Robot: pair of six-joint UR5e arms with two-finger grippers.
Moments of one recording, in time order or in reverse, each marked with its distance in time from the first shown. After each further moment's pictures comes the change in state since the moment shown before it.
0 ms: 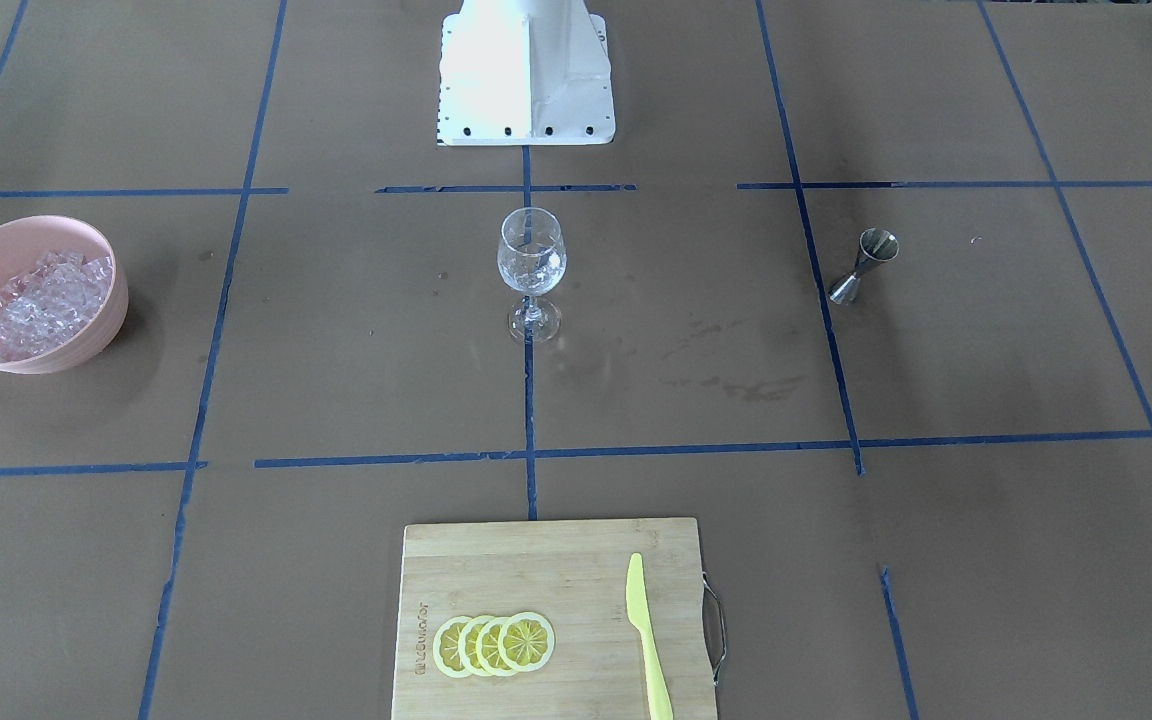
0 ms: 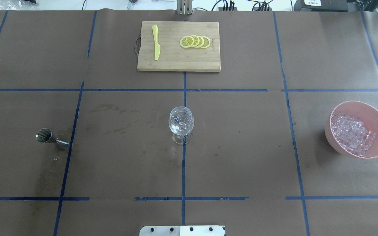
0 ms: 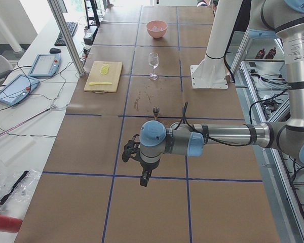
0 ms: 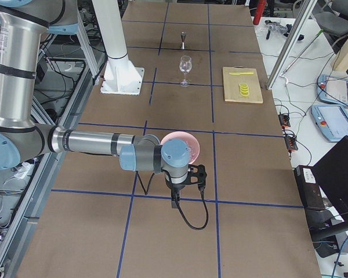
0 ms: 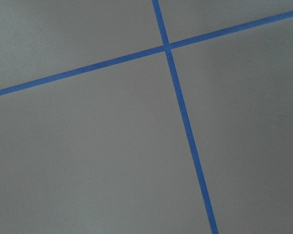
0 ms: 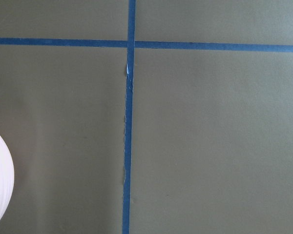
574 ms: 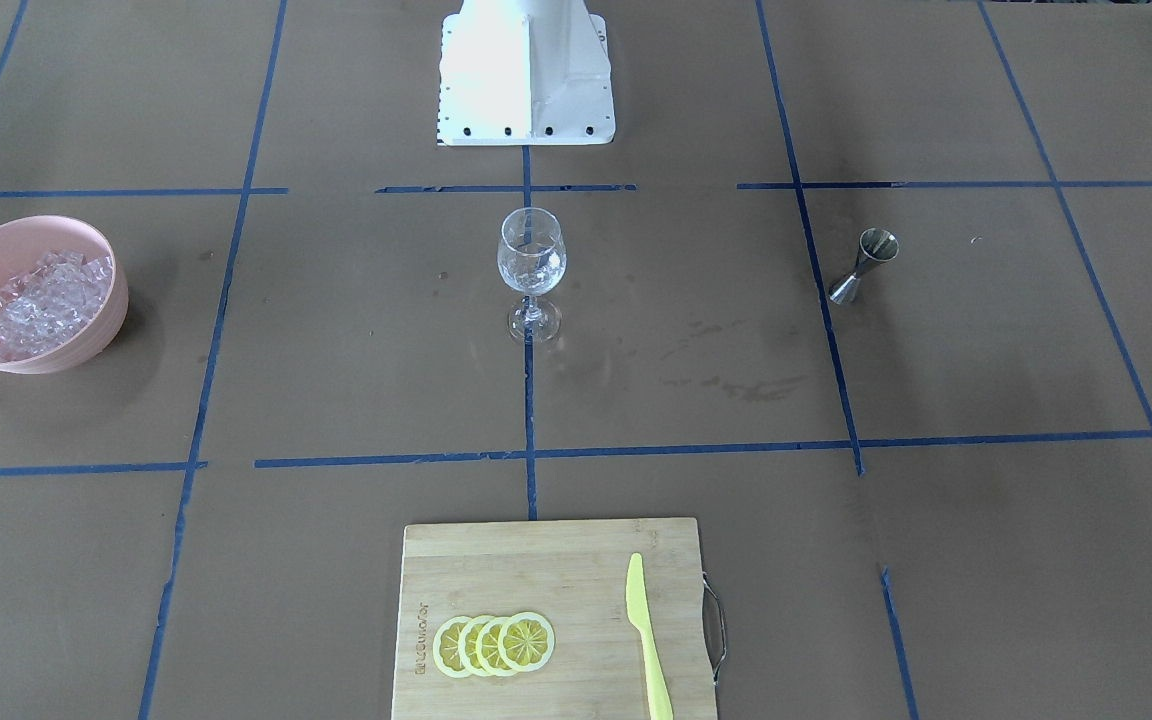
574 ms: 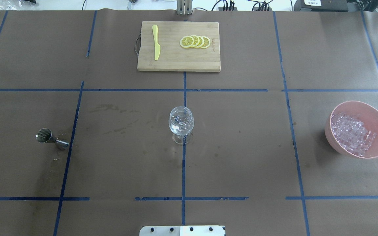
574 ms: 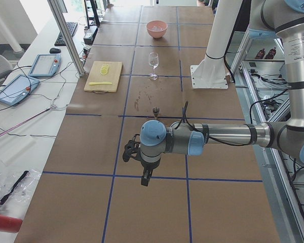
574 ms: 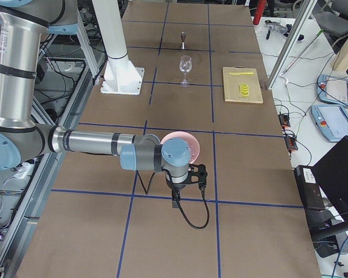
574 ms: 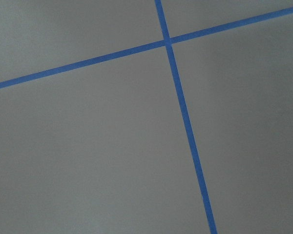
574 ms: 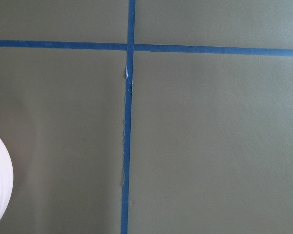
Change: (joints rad) left arm 0.004 0.001 -0.007 0.031 -0.006 -0.001; right arm 0.002 0.003 0.001 0.002 -0.014 0.000
